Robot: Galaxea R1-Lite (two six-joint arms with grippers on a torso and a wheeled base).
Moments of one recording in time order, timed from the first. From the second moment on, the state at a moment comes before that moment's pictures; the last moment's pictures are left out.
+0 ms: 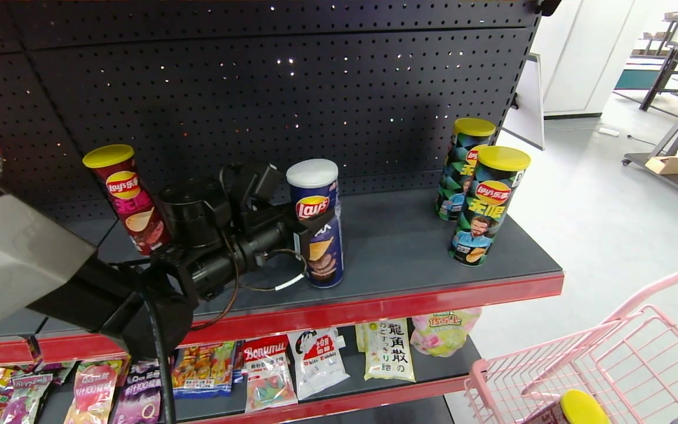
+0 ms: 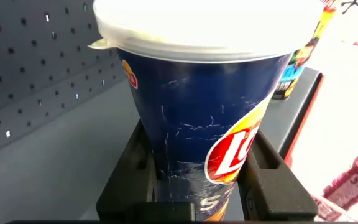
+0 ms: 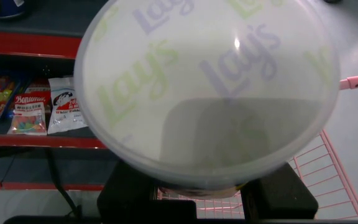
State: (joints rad) left arm -0.50 1.99 -0.80 -1.21 -0.28 0.01; right arm 0.31 0.20 -0.36 0.30 -0.22 -0.10
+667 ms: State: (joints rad) left arm -0.49 1.98 -0.71 -1.28 -0.28 0.01; right arm 0.31 0.20 -0.36 0.30 -0.22 -0.10
